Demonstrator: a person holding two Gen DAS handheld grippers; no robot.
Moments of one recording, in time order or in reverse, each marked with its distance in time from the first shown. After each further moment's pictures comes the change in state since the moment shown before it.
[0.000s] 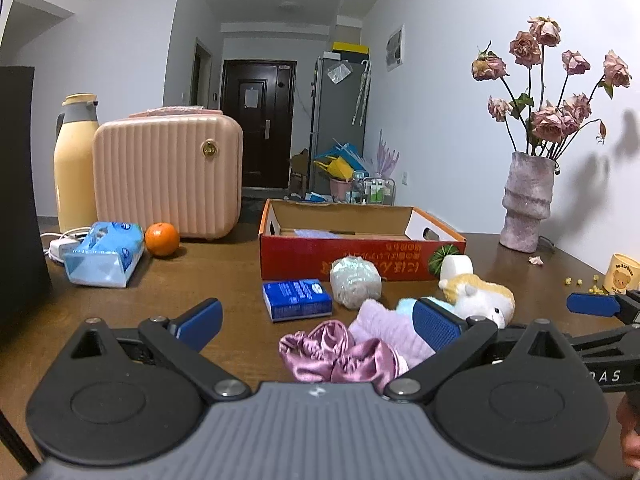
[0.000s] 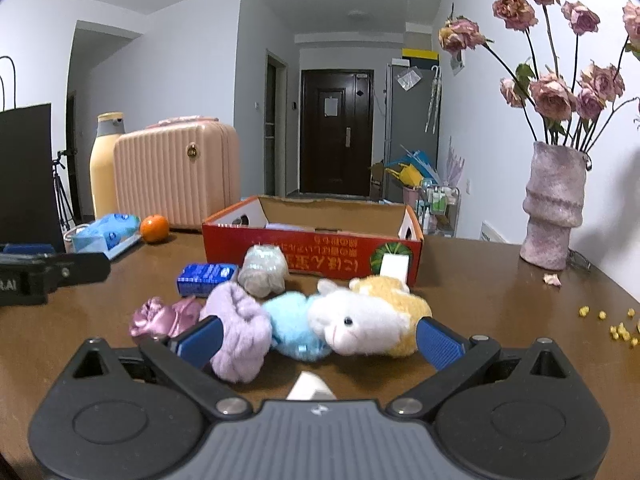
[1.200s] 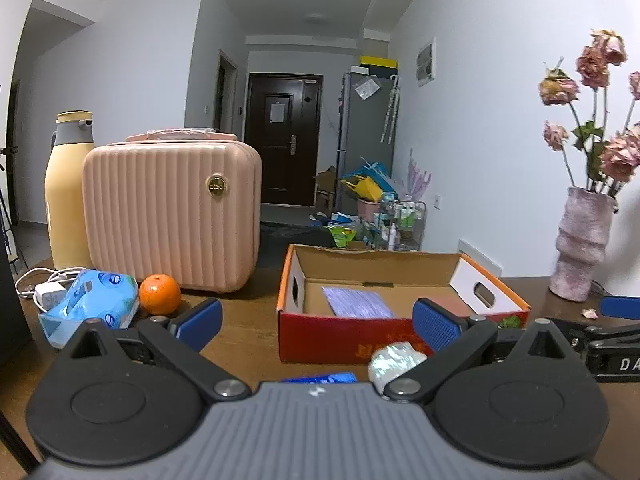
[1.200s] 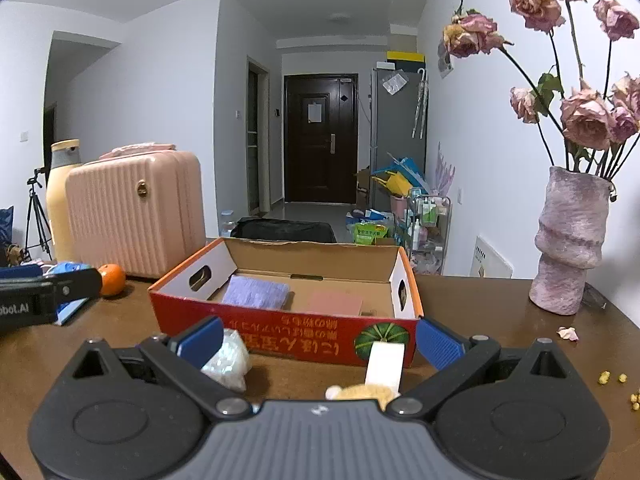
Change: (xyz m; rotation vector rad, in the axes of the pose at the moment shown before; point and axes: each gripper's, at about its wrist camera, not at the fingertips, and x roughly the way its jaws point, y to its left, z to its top) left arm 0.100 0.012 0.064 -0.022 -0.051 0.076; right arm 0.092 -0.024 0.084 0.028 -0.025 -0.037
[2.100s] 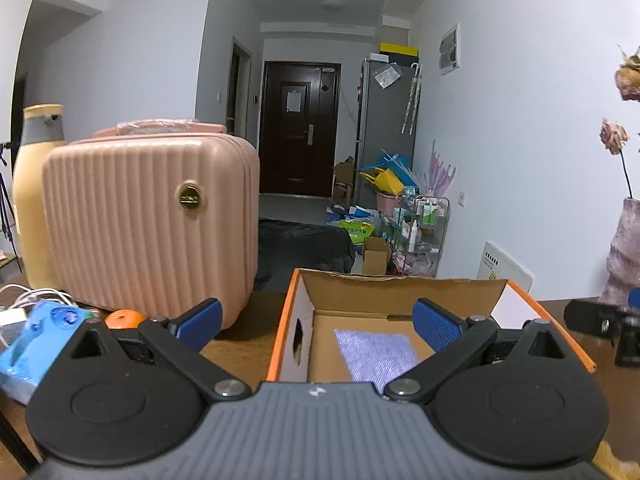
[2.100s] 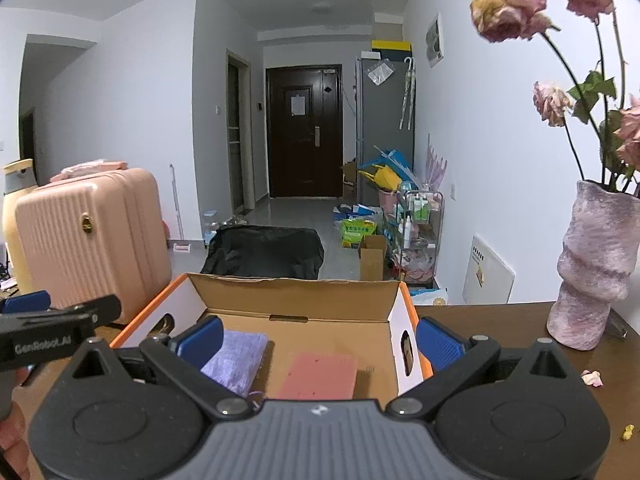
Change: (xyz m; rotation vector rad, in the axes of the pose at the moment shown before) left arm 0.124 -0.003 0.037 -0.015 0.028 0.066; right arm 0.103 -0.013 0.068 0.041 0.027 -0.037
